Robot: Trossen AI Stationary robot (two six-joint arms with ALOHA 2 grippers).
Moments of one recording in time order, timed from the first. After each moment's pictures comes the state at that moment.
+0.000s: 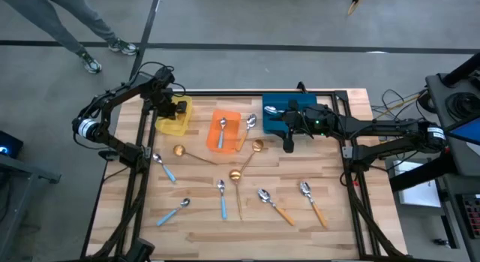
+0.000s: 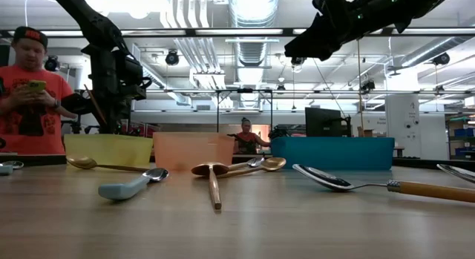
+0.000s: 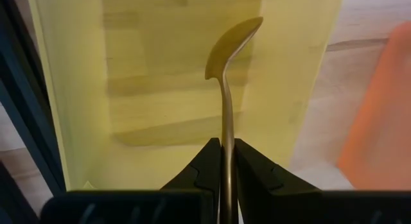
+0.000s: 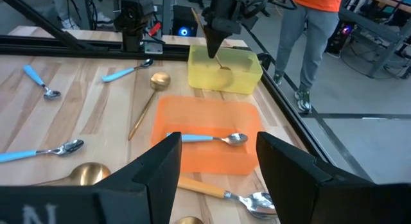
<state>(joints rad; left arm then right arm) 1.12 1.47 0.99 -1.05 0.21 -0.37 -0.24 1.12 0.71 0.13 -0.05 -0.16</state>
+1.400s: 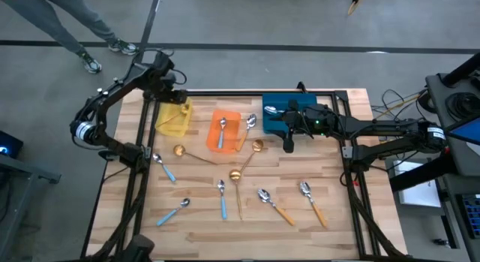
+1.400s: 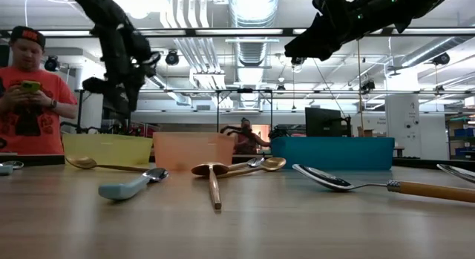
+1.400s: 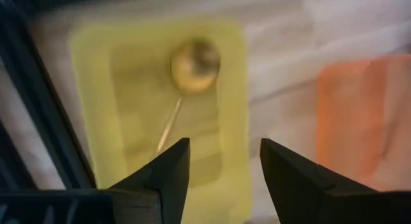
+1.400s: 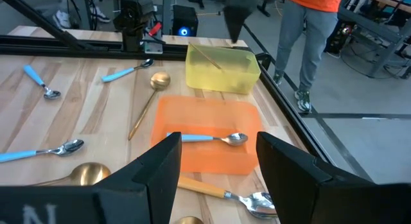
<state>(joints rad) 1.07 1.43 1.18 -1.06 0.14 -0.26 -0.24 1.12 0.71 0.13 -0.05 -0.16</state>
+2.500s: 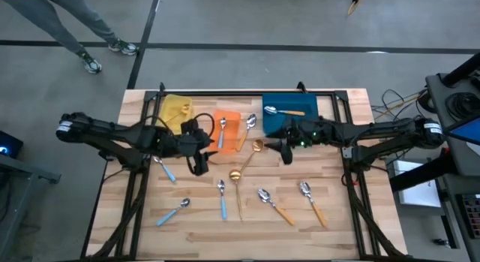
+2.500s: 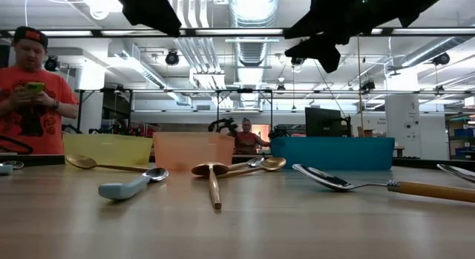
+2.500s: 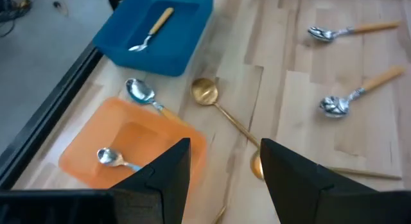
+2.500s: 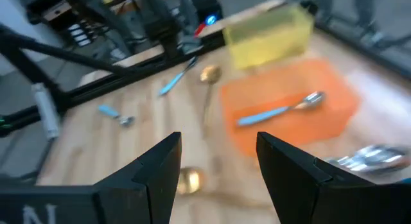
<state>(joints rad) -0.18 1.20 1.07 -0.63 -0.42 -0.26 -0.09 1.16 0.71 0.11 -0.05 0.35</state>
